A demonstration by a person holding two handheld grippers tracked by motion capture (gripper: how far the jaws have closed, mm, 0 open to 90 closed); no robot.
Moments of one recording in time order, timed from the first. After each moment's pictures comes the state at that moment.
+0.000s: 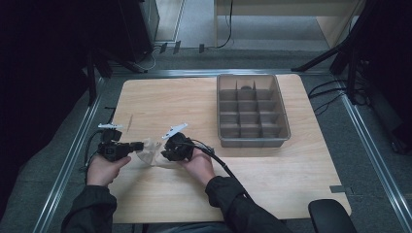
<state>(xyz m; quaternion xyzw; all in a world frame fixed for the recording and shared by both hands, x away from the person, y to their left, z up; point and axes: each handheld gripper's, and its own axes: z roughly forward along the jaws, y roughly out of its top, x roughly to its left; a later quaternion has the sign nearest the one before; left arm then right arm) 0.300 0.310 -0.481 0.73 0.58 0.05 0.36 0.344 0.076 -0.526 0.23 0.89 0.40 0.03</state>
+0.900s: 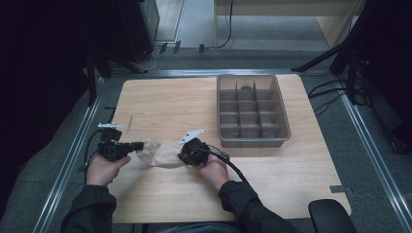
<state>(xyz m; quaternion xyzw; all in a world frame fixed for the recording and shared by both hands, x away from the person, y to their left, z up) 0.300 0.309 -0.478 0.73 0.57 0.04 0.36 0.338 0.036 -0.543 0.25 0.89 0.38 0.05</state>
